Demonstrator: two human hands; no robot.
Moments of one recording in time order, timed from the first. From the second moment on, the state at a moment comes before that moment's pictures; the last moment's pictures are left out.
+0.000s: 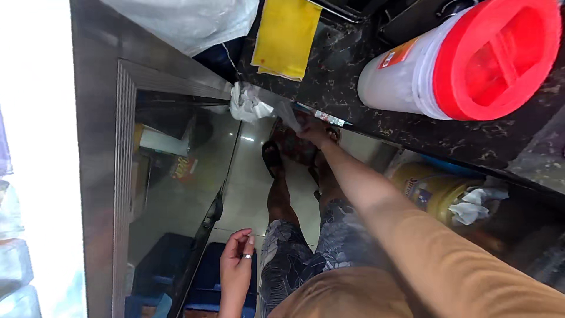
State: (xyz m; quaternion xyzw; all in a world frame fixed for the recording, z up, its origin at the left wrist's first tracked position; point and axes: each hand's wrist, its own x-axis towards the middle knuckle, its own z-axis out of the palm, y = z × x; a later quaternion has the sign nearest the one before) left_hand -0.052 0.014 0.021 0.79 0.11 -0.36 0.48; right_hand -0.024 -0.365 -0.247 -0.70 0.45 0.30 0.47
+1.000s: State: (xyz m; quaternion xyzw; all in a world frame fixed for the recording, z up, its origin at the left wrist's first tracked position) left_hand -0.117 -0.383 0.176 0.49 -0.14 -0.75 0.41; right_hand -0.329 -0.459 0.166 -0.52 0.55 -0.31 0.57
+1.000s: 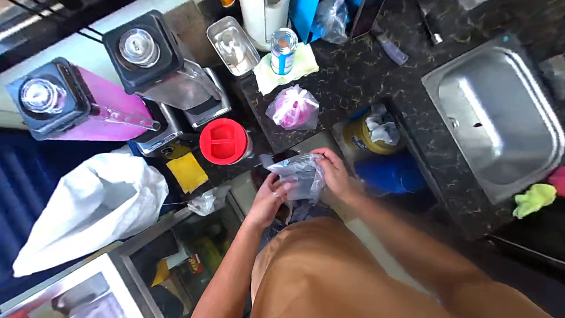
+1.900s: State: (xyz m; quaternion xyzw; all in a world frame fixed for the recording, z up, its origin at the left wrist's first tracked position) left_hand -0.097 -0.435 0.147 0.71 -0.02 -0.56 0.43; right_hand -0.351 -0.442 0.168 -0.23 0.66 -0.30 0.65
